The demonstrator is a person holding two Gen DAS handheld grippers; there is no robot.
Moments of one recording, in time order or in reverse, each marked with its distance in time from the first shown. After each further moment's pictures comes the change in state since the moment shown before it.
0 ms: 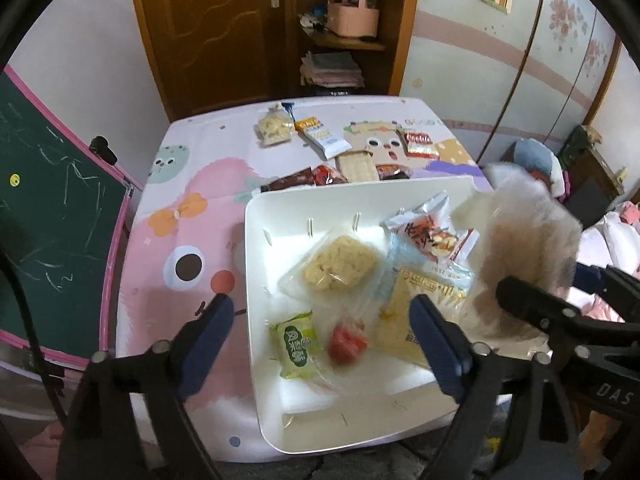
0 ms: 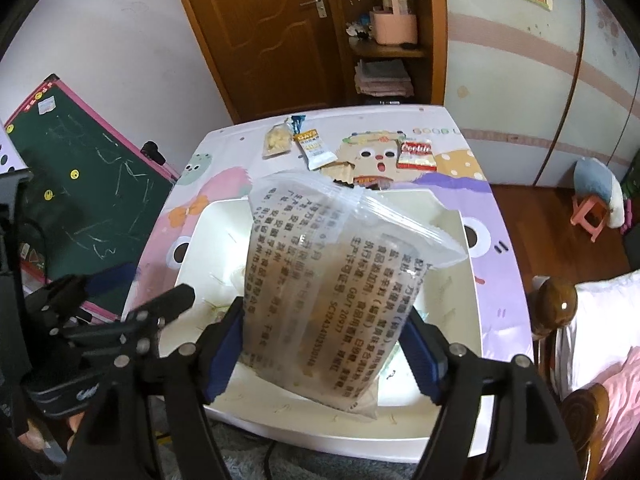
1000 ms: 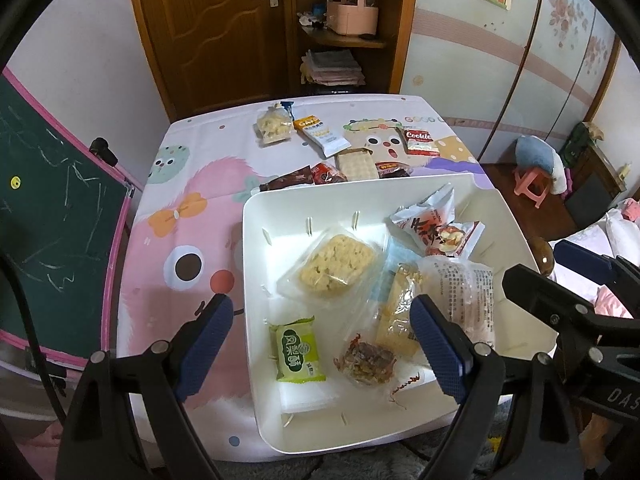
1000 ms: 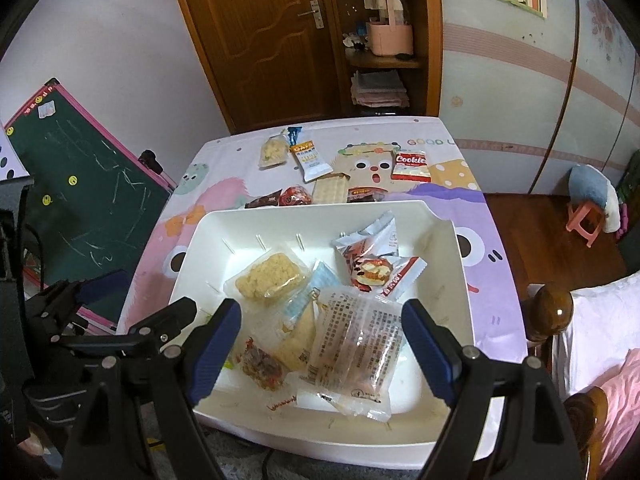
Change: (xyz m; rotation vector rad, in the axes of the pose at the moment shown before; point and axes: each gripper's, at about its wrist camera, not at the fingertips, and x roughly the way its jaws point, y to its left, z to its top) left arm 0.005 0.000 -0.004 0.012 0.011 0.012; right arm -0.006 0.001 -0.003 -0.012 -0.066 -0.010
